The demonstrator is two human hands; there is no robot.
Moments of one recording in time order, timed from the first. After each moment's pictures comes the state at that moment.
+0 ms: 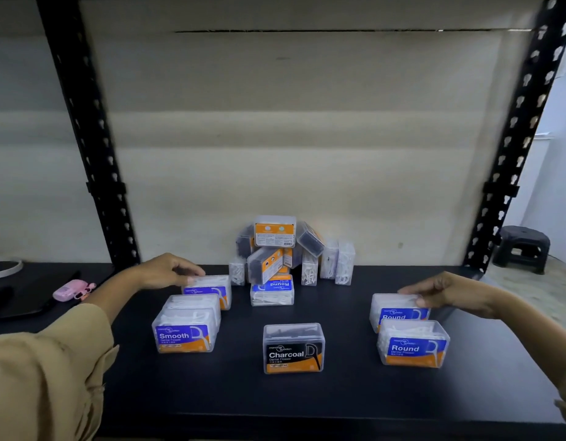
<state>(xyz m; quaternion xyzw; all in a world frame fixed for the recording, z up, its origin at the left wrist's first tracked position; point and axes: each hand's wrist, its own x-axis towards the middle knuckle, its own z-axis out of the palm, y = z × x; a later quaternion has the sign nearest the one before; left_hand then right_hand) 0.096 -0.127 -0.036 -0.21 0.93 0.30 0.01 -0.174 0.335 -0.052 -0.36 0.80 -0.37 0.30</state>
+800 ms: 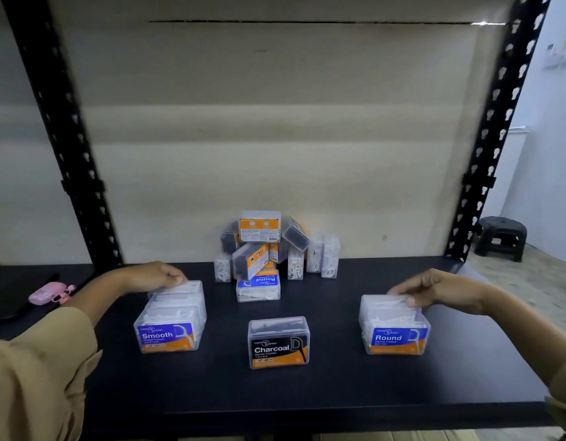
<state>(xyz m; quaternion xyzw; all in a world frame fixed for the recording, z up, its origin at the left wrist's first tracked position) 0.092 -0.117 -0.042 -0.23 0.92 0.30 0.07 -0.159 0.346 -0.051 -0.38 0.79 -0.36 0.31</state>
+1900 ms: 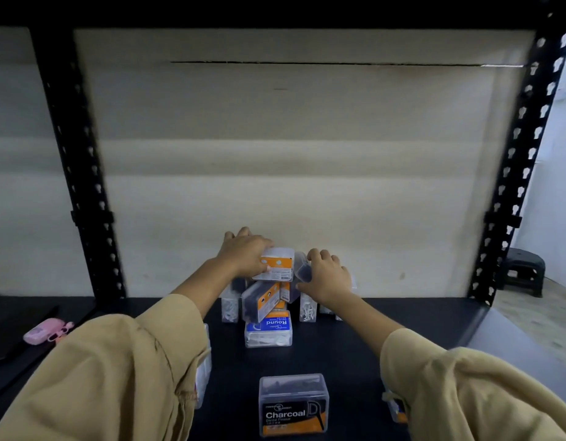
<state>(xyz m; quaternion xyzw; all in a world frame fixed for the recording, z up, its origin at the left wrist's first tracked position) -0.035 -0.036 0.025 -0.13 0.98 -0.04 -0.12 -0.129 0.116 -0.032 -0.34 0.91 -0.20 -0.14</state>
